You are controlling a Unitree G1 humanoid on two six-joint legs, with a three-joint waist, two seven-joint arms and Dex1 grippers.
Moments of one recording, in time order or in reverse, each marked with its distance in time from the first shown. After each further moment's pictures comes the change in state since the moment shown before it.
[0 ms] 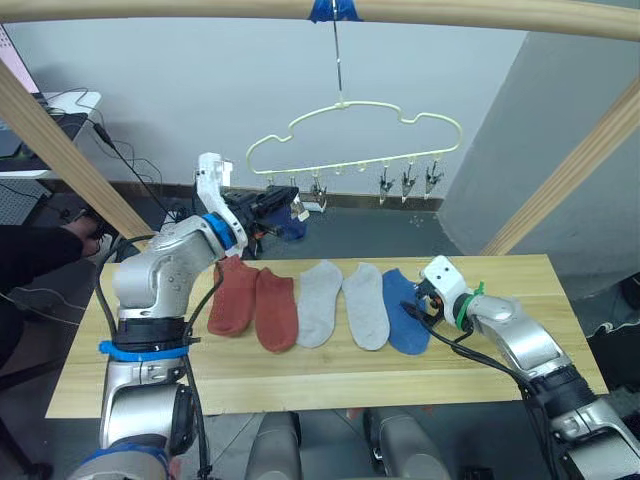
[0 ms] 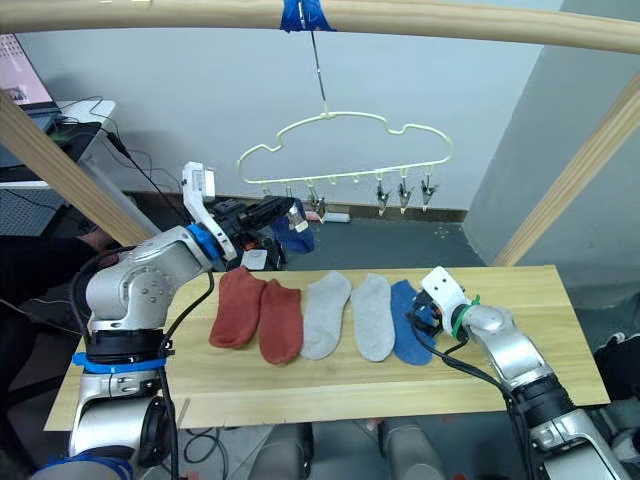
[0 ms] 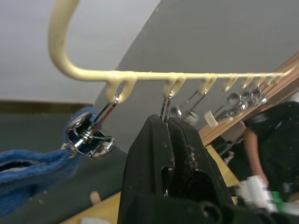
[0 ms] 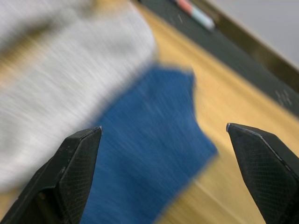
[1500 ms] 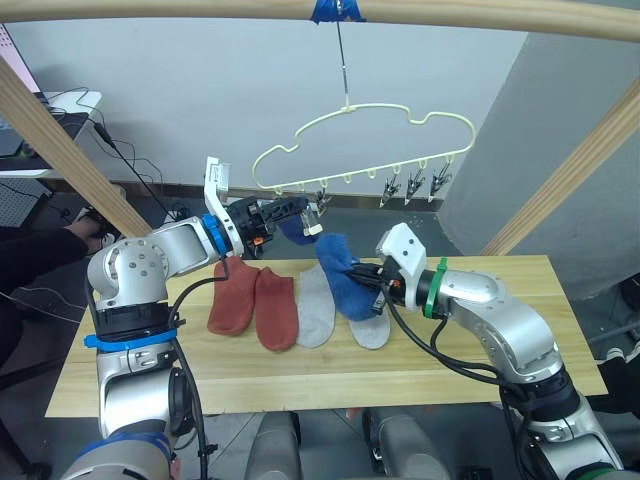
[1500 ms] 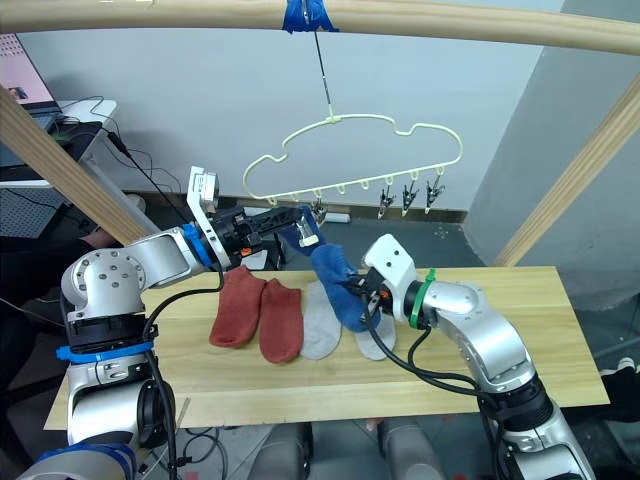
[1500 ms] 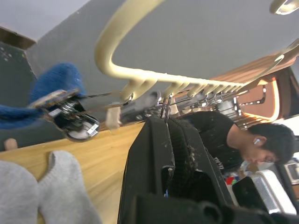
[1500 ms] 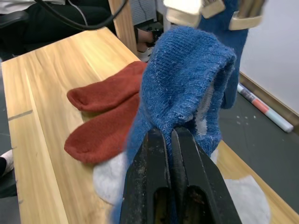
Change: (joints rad) left arm -0.072 0.002 0.162 0.039 -0.331 0.479 0.087; right arm -0.080 0.182 -0.033 -0.489 0.127 0.284 0.162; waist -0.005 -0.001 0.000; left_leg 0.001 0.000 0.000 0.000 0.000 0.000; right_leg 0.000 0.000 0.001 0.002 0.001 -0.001
